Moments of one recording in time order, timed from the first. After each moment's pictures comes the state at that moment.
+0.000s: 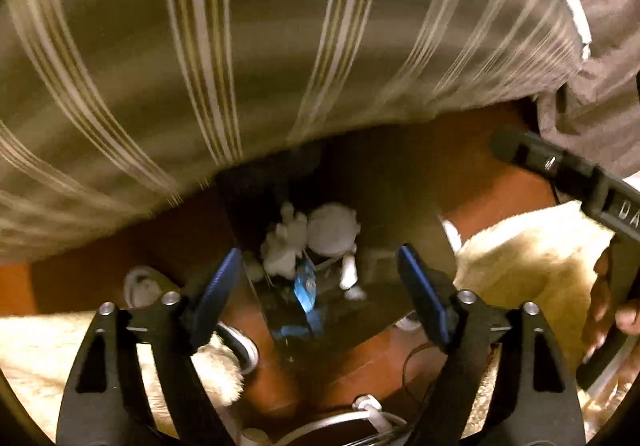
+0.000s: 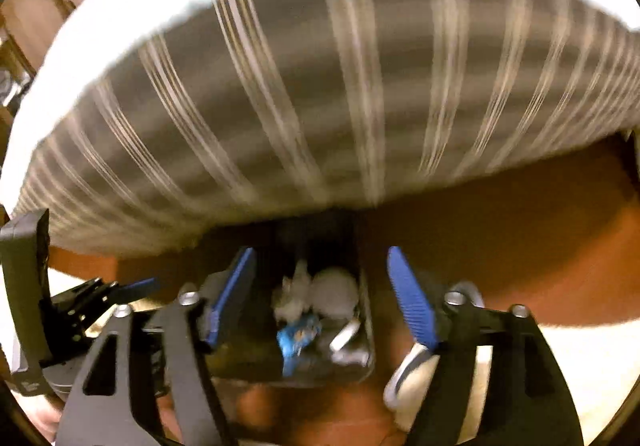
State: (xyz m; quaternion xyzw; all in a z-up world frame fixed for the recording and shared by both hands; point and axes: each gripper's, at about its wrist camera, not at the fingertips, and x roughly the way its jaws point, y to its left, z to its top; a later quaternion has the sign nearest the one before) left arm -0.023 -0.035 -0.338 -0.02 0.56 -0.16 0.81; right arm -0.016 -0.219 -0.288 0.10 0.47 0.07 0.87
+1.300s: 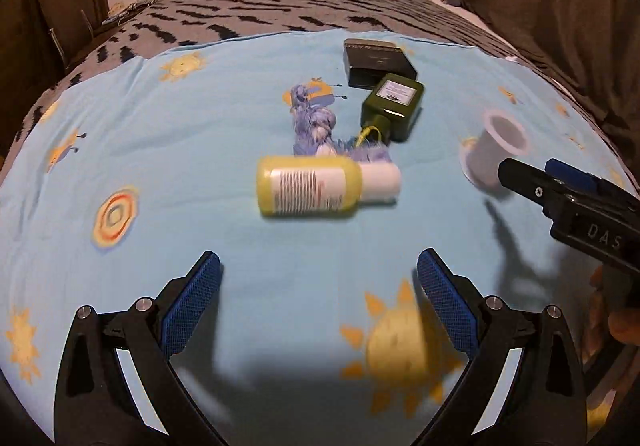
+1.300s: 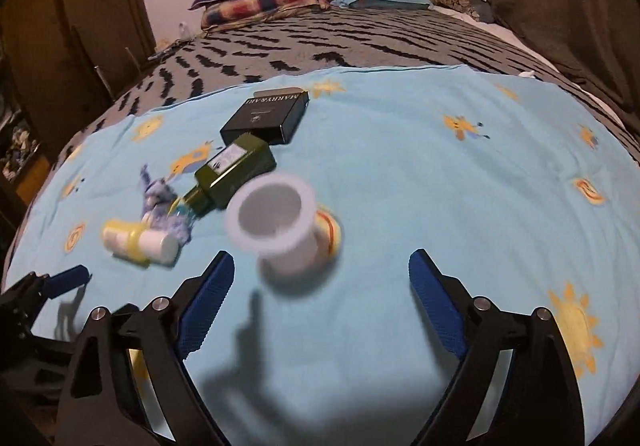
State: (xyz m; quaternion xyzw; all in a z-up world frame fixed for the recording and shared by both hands) left arm 0.247 0.012 -0.159 -0.02 0.45 -0.05 0.89; right arm 0.272 -0.182 -0.139 0.04 0.41 0.08 0.91
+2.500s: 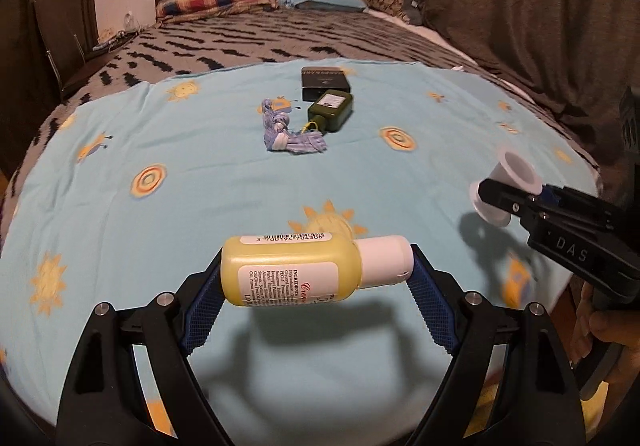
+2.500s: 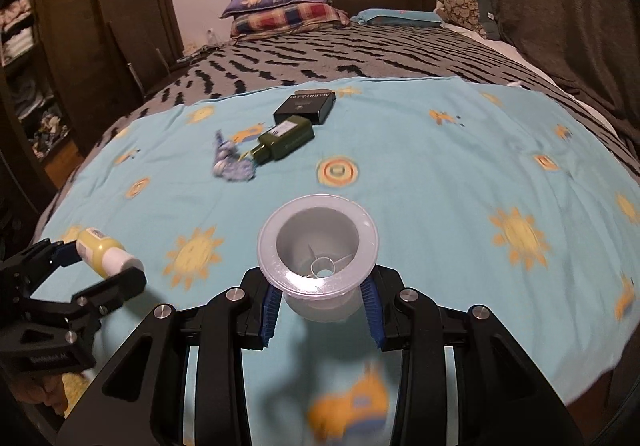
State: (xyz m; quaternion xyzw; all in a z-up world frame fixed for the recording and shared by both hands) left arm 0.124 0.000 -0.107 -0.01 0.40 -0.09 0.91; right arm 0.147 -0.194 -0.103 0.03 0.38 0.11 0.92
